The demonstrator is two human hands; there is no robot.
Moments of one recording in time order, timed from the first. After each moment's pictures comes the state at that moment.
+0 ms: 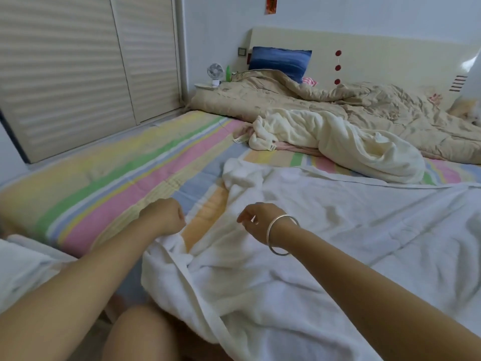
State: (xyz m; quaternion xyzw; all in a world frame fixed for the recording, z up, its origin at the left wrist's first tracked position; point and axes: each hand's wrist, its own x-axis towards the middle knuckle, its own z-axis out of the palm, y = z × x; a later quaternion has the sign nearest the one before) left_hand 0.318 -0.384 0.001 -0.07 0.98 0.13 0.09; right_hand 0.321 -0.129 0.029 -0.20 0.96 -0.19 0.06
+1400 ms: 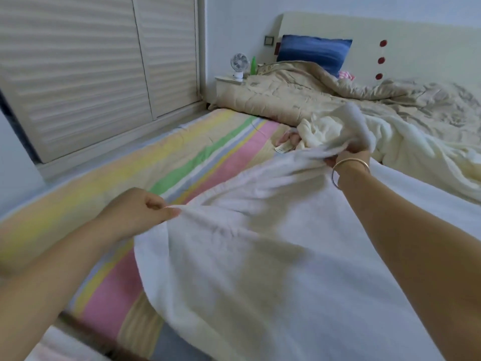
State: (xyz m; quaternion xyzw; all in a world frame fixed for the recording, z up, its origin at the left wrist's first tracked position) left_hand 0.242 -0.554 0.026 -0.09 0.94 0.33 -0.02; right_hand 0.026 -0.170 0.056 0.17 0.67 -0.71 -0.12
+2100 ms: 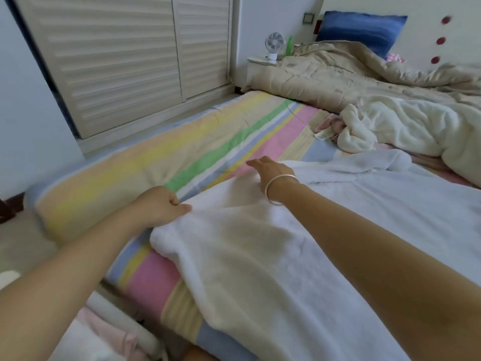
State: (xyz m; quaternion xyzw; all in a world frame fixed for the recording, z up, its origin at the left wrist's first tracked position) left_hand 0.238 -0.599 -0.019 -0.19 0.94 0.28 0.08; right_hand 0.086 -0.383 -0.017 -0.26 0.97 -0.01 0.00
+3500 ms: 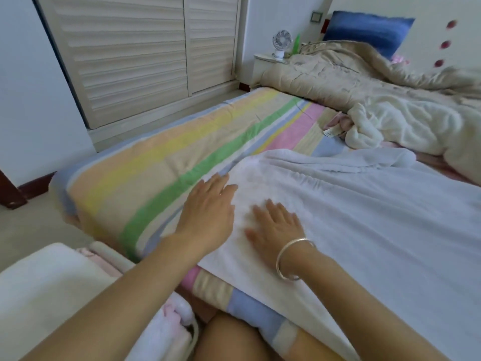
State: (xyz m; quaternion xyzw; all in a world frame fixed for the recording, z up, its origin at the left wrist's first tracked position) left_hand 0.287 -0.545 -0.030 0.01 0.99 0.09 -0.12; right_hand 0.245 -0.379 -0.055 -0.23 0.96 -0.07 0.10
